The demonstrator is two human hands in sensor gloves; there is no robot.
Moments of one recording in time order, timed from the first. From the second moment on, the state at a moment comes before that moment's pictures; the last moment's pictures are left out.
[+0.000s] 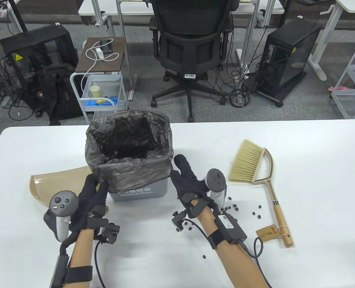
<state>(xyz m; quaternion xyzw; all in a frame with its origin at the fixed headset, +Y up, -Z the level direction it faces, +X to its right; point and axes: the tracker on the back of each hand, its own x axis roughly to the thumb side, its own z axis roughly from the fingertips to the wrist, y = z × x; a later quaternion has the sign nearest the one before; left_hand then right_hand) -0.312 -0.694 -0.338 0.12 0.08 0.52 0.84 0.040 -0.720 -0.427 0.23 0.00 0.68 0.69</state>
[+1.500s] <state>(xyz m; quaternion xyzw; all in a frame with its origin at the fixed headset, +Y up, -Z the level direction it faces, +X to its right) -0.160 -0.671 -0.295 0.12 -0.14 0.19 0.96 0.294 -0.700 -0.385 -0.10 -0.03 0.95 0.28</state>
